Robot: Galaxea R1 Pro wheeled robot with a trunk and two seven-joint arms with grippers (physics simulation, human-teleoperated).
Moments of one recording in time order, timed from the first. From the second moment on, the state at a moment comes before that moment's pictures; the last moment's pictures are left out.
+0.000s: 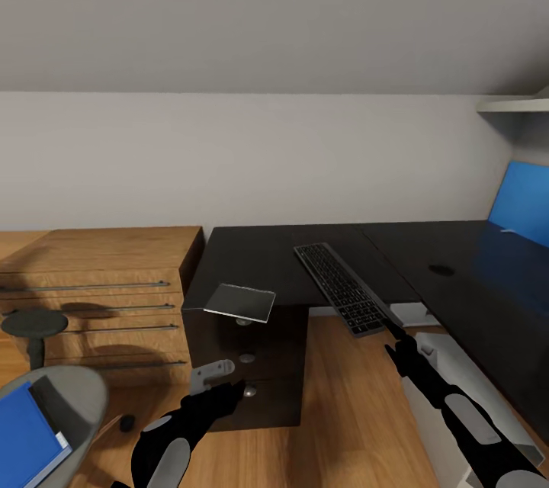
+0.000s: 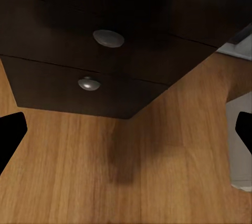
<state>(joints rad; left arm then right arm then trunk) -0.09 -0.03 -0.32 -1.61 0.63 0.62 0.49 -0.48 -0.25 0.01 -0.62 -1.40 0.30 0.50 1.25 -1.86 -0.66</state>
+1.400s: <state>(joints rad) -0.09 -0.03 -0.32 -1.61 0.63 0.63 0.49 -0.48 -0.25 0.01 -0.62 -1.39 0.31 0.50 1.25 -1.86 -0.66</state>
